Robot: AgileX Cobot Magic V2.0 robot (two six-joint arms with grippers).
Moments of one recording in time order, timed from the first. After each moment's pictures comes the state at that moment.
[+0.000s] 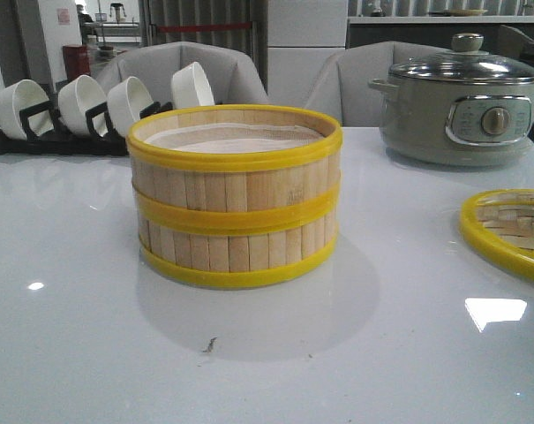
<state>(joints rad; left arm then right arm) -0.28 0.51 -0.75 0.13 0.81 -0.12 -0.20 1.96 -1.44 0.16 0.84 -0.18</state>
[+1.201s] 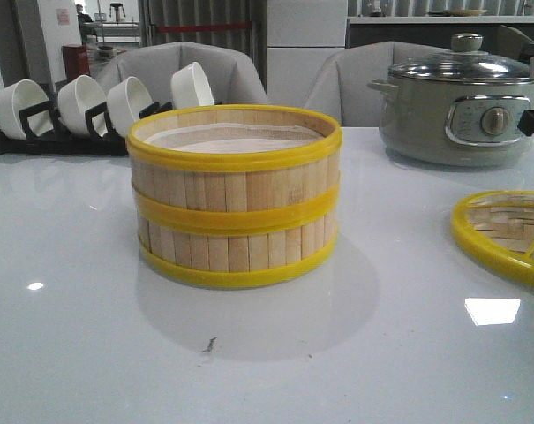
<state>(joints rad) -0.28 0.51 -0.75 0.13 0.81 -0.12 -0.17 1.96 -1.48 0.15 0.89 -0.16</state>
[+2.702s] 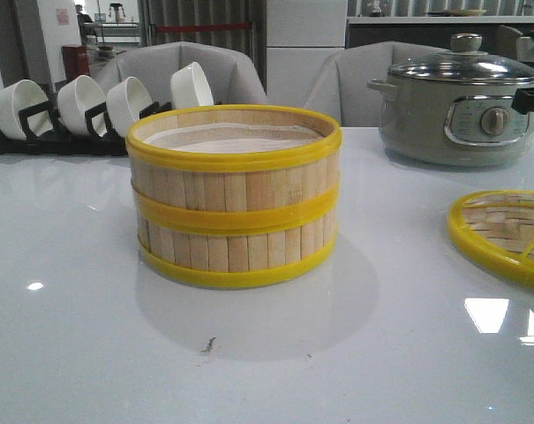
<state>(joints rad) -0.28 0.51 -0.75 0.13 0.81 -0.12 -0.13 1.97 -1.59 0.08 1.03 -0.13</state>
